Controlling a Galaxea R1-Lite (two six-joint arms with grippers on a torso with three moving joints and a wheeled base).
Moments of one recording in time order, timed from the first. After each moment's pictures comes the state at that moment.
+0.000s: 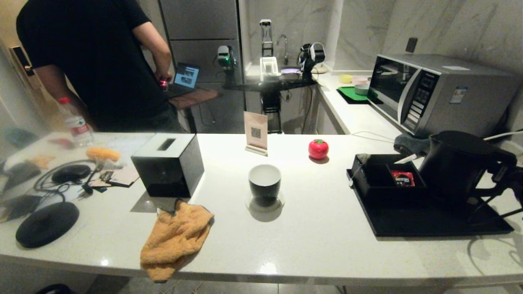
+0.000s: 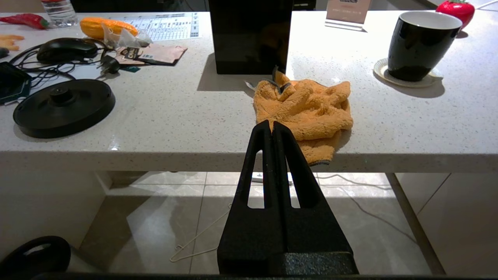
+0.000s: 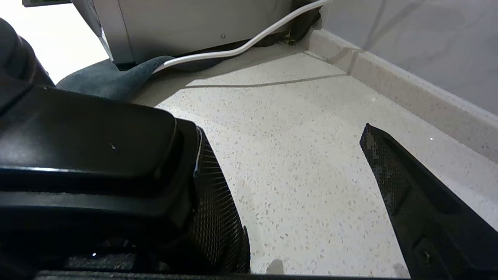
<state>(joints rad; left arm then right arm) -0.01 0.00 0.00 0.01 -0.01 -0.01 -0.51 2.15 -0.76 -1.41 -0.12 -0.02</state>
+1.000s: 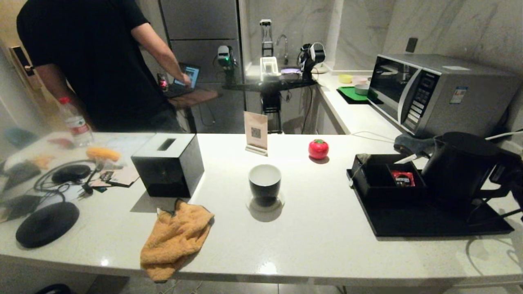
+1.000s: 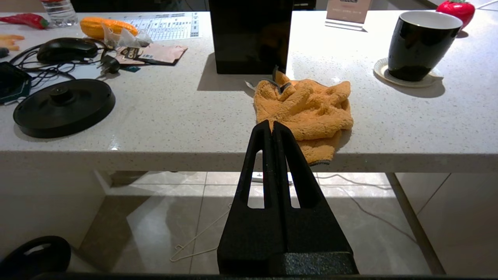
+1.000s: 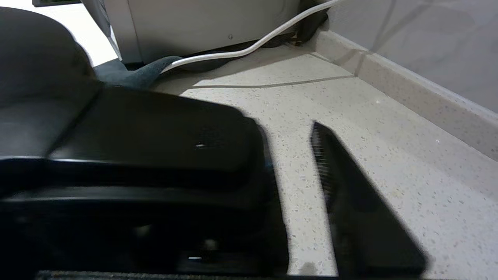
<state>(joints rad) -0.01 0.00 0.00 0.01 -0.01 -0.01 -0.51 2.15 -0.75 -1.41 -0.11 -0.02</state>
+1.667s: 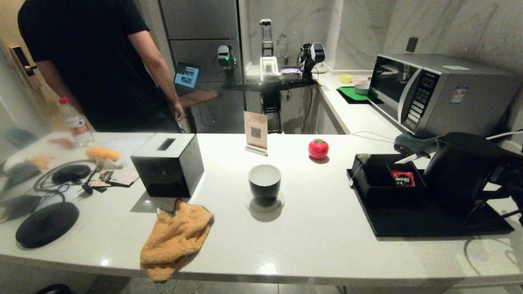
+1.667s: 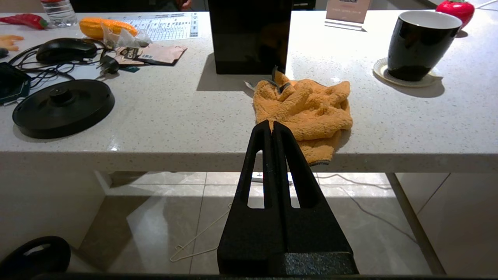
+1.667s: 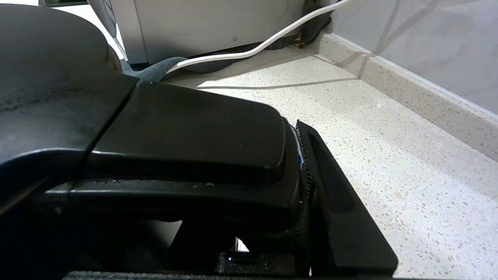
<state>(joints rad) -0.01 0.00 0.00 0.01 -0.01 -0.01 -0.49 2.14 -0.73 -1.45 -0.11 -0.01</state>
